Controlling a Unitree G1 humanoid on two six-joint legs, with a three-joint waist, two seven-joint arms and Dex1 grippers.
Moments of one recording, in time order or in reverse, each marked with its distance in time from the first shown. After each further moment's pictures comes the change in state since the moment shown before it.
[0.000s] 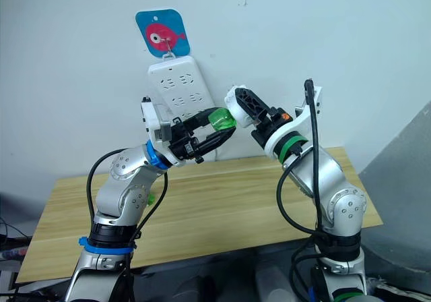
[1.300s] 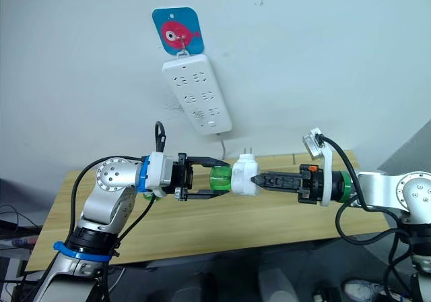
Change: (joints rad) left arm 0.067 0.202 -0.113 0.068 0.083 -0.309 -0.457; right arm 0.085 -0.676 0.042 0.324 0.220 0.629 0.879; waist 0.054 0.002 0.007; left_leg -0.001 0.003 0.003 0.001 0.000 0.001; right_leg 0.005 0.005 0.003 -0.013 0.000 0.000
